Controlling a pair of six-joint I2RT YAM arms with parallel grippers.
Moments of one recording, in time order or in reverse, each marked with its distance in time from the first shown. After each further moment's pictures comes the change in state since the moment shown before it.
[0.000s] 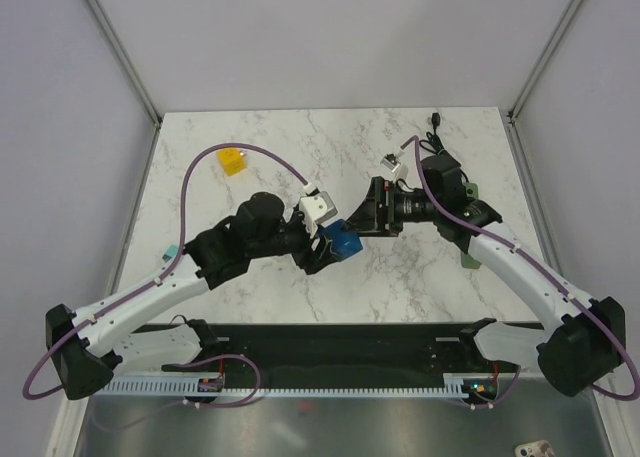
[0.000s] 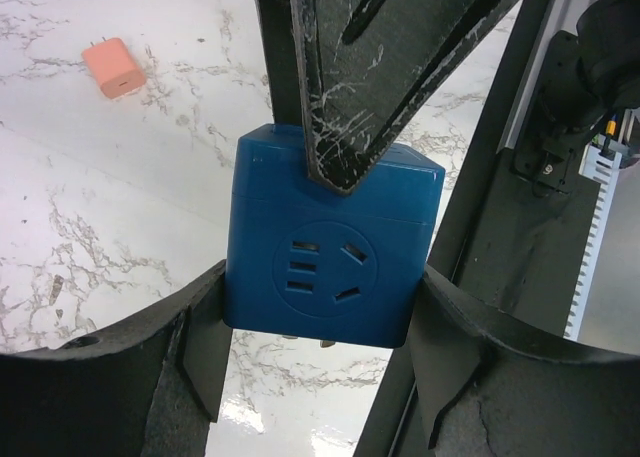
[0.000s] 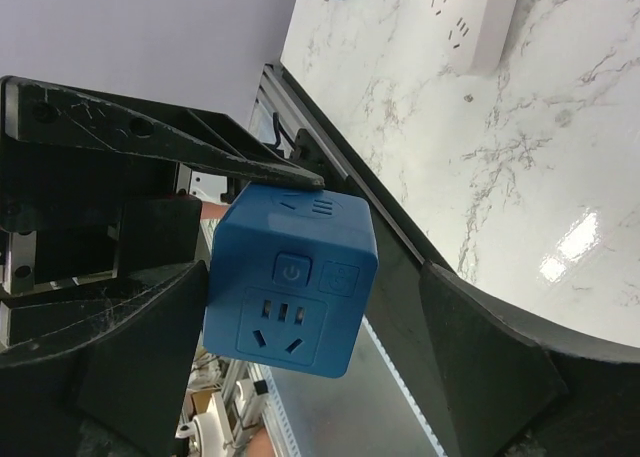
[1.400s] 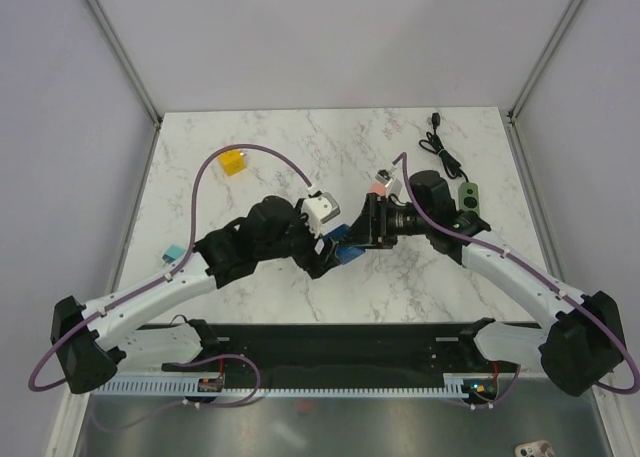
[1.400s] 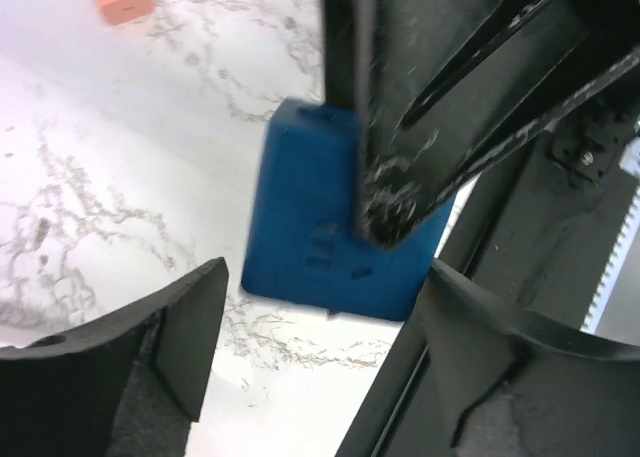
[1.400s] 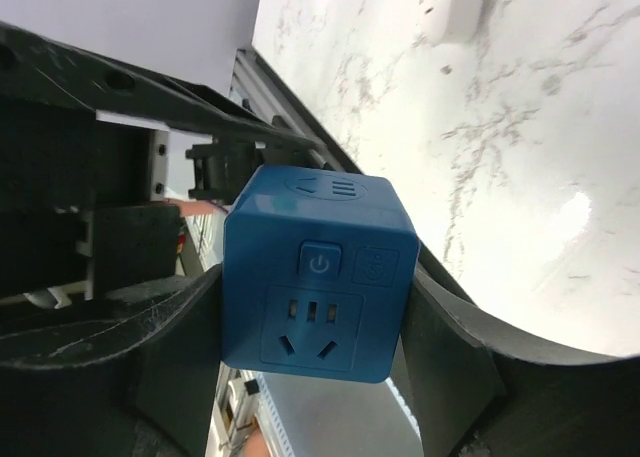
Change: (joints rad) left arm -0.013 0.057 -0.024 -0.028 -0.061 -0.047; right arm 0.080 0.008 -0.117 0.094 0.071 0.045
